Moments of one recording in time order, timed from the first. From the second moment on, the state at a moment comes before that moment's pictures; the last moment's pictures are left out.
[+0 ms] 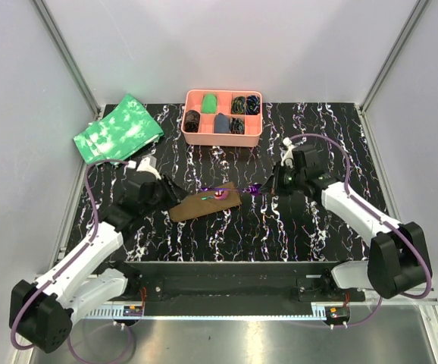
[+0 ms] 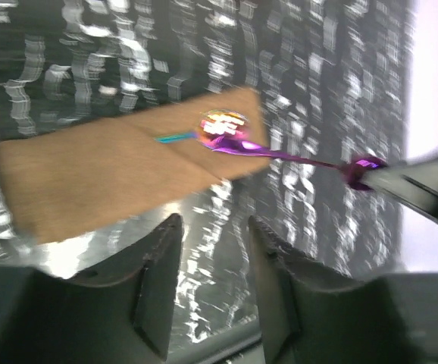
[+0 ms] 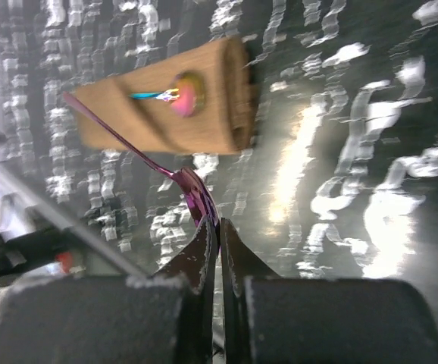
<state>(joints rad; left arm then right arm) -0.47 0.89 0.62 -0.28 0.06 -0.84 0.38 1.33 0.85 -0.27 -0.43 0.53</state>
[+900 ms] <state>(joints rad) -0.41 1.16 0.56 -0.30 -0.16 -0.78 0.35 1.59 1.10 -0.52 -0.36 0.12</state>
